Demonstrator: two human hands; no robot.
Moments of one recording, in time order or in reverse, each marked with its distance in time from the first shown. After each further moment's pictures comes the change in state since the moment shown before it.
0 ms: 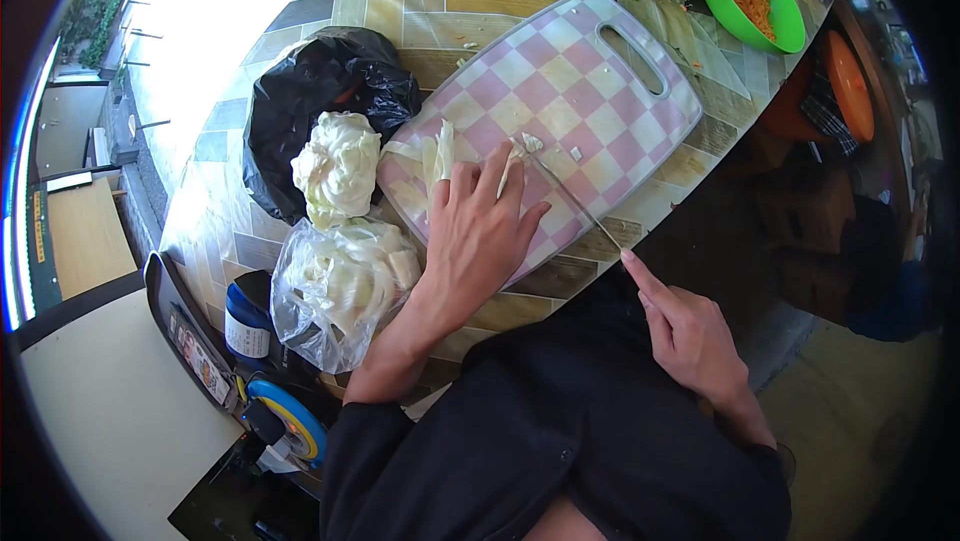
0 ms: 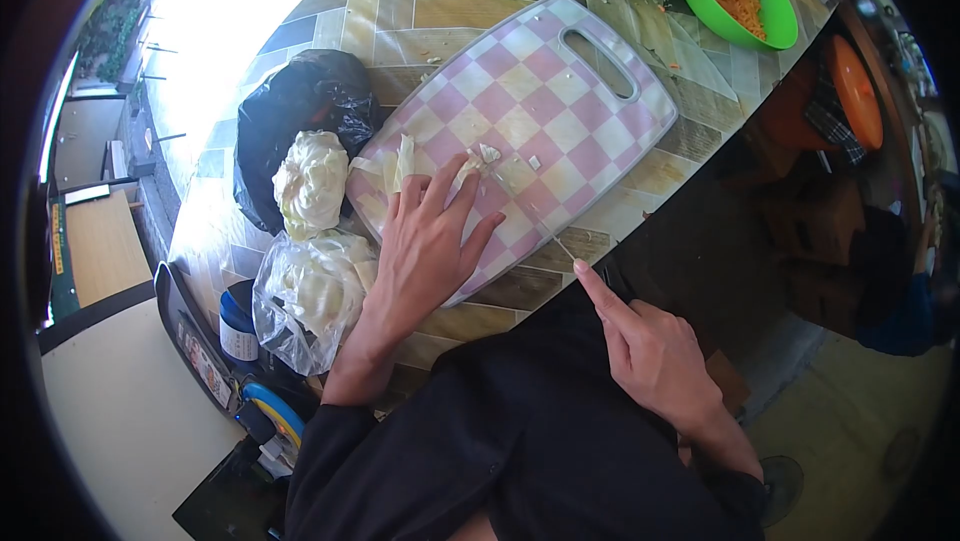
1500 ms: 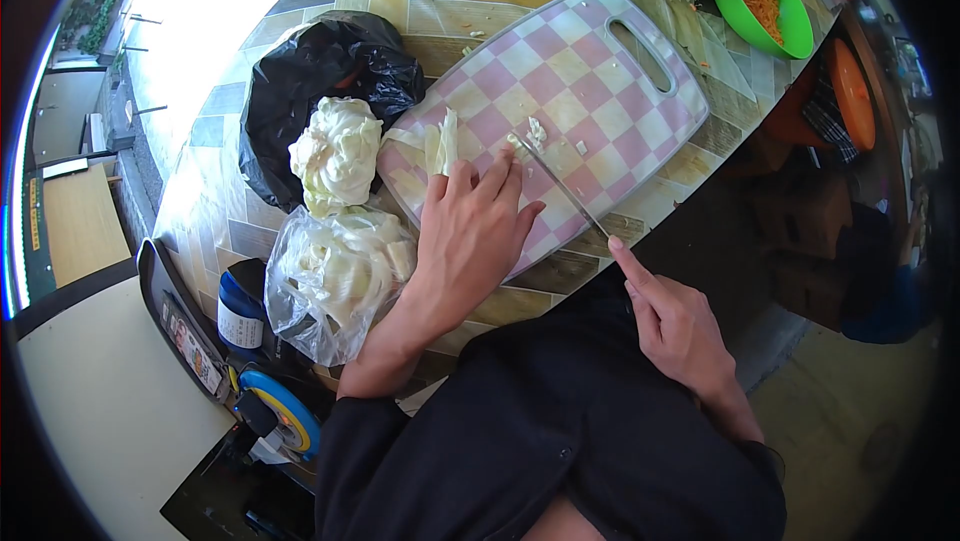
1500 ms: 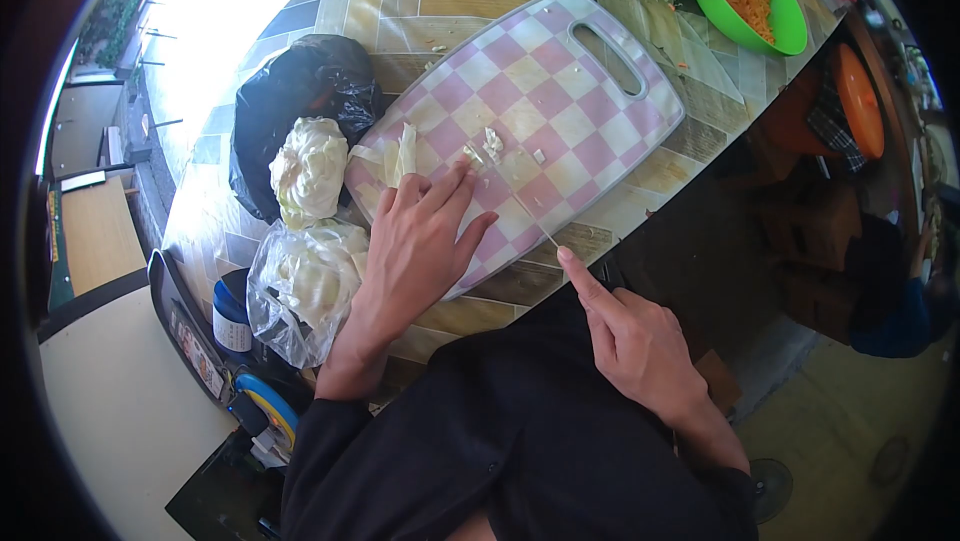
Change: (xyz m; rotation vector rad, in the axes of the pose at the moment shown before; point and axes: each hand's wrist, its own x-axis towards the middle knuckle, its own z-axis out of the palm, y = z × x) left_hand -0.005 -0.002 -0.013 0.051 -0.100 -0.004; right_hand 0.014 -0.005 0.012 0.091 0.045 -0.033
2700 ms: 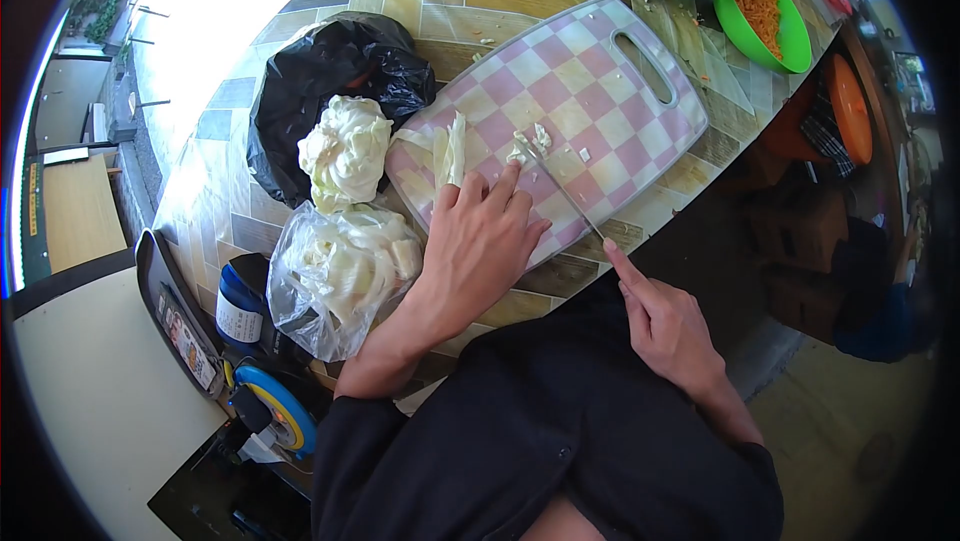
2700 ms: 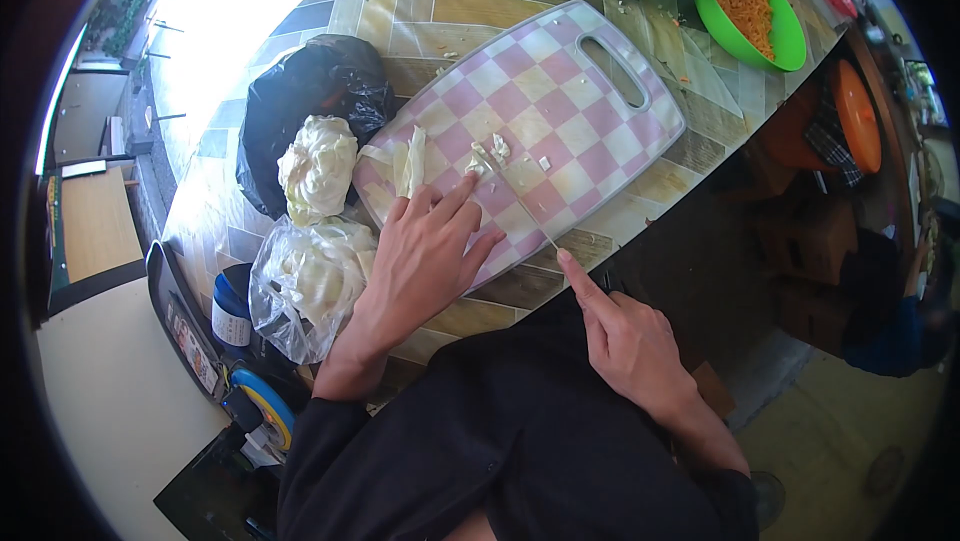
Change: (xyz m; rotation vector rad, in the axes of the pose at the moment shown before) left_hand -0.007 0.002 -0.004 -0.060 0.020 0.052; right_hand 0.001 0.006 0.010 -0.059 0.007 -0.005
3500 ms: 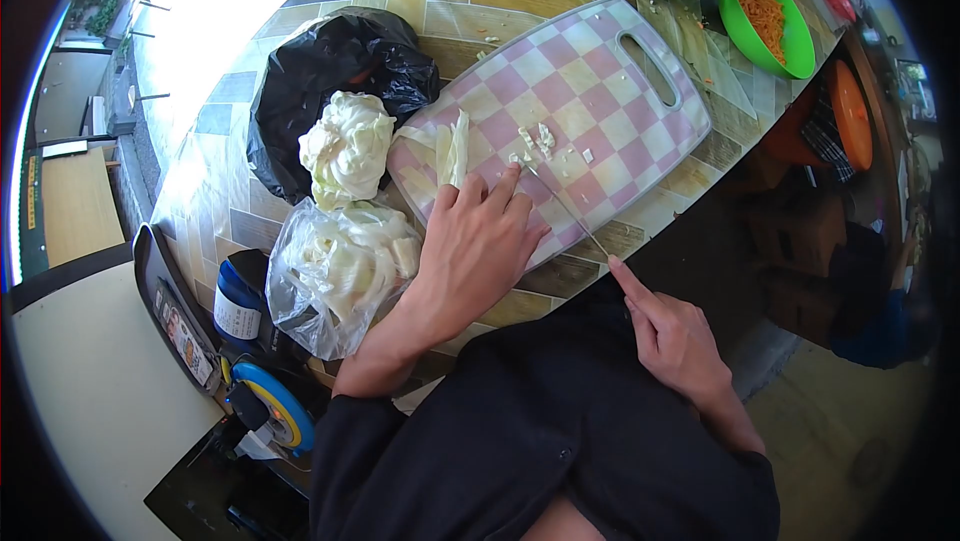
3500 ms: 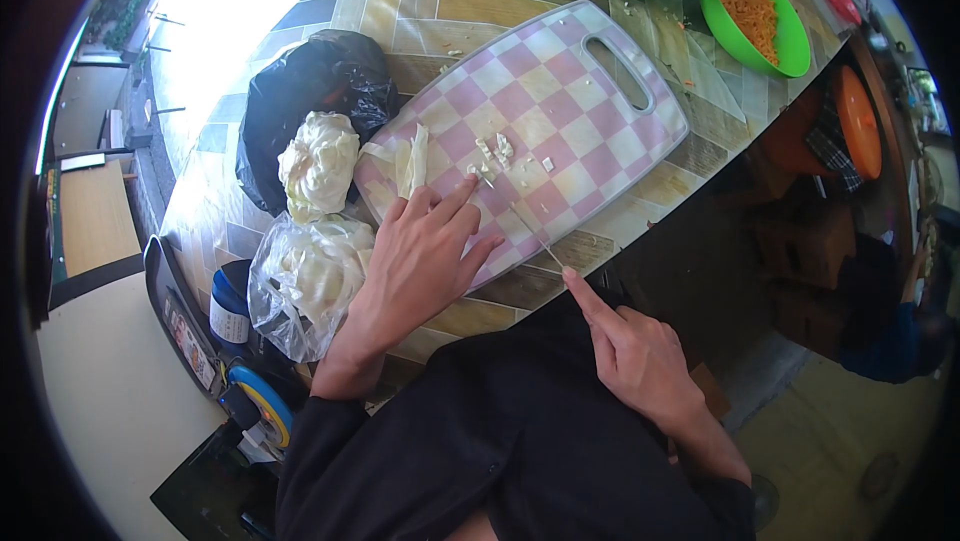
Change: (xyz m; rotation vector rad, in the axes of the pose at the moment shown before) left_hand -0.002 0.000 -0.007 -0.015 -0.059 -0.026; right_hand -0.010 0.000 -0.010 -0.018 -0.080 0.020
